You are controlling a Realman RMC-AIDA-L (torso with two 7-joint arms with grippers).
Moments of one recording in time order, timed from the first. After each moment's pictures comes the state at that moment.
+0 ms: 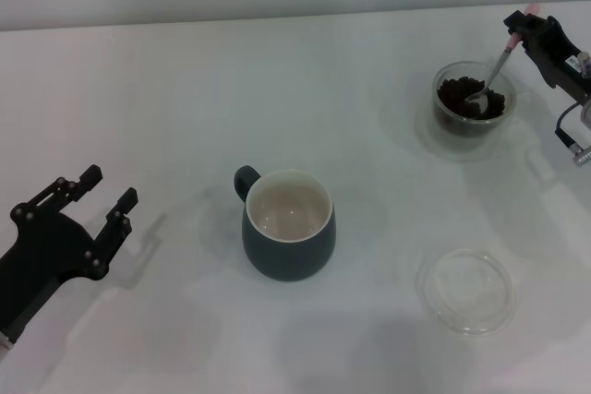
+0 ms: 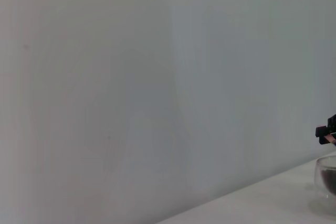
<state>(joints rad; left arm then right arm) -0.32 -2.09 1.13 0.02 0.95 1.47 -0.26 0.55 2.01 -0.42 -0.08 1.89 0.95 -1.58</state>
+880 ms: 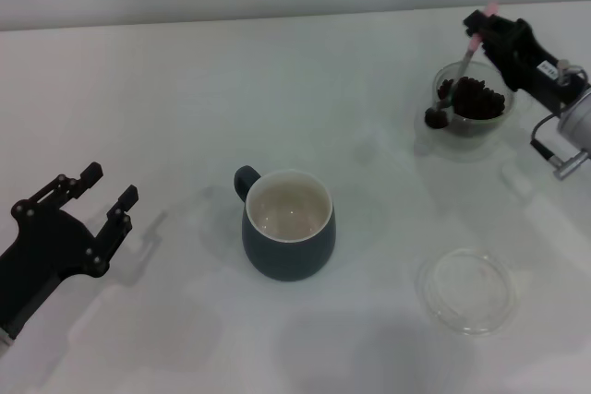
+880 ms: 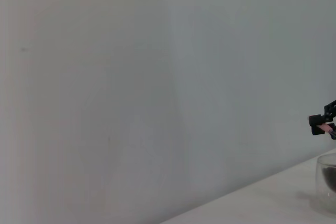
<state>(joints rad) -0.33 -2.09 1.13 0.02 0.95 1.46 -0.25 0.54 2.01 -0.52 -0.05 1.87 1.13 -1.48</state>
